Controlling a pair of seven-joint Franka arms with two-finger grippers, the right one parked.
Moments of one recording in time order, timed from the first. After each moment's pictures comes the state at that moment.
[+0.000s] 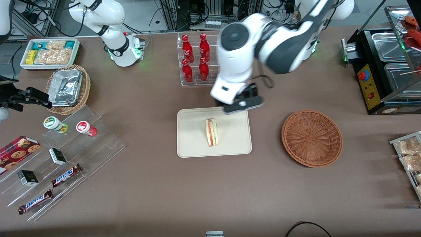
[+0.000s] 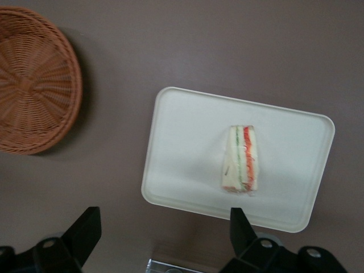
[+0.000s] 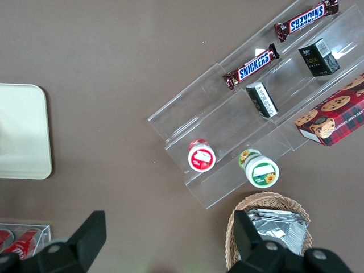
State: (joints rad) arm -0.45 0.36 -0.31 -1.35 0.17 1.64 -1.01
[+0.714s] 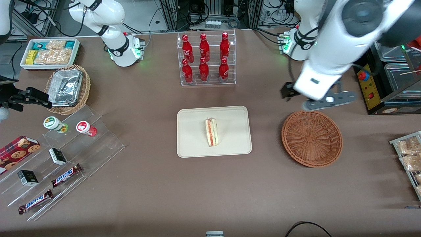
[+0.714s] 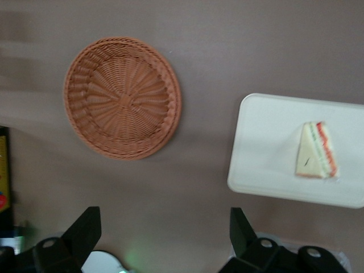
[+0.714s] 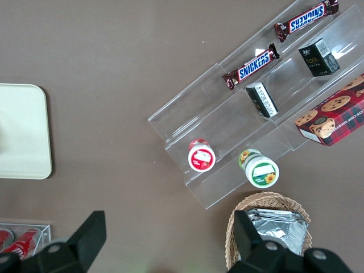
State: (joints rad) arm -0.12 0.16 -0.29 -1.37 0.07 1.40 -0.53
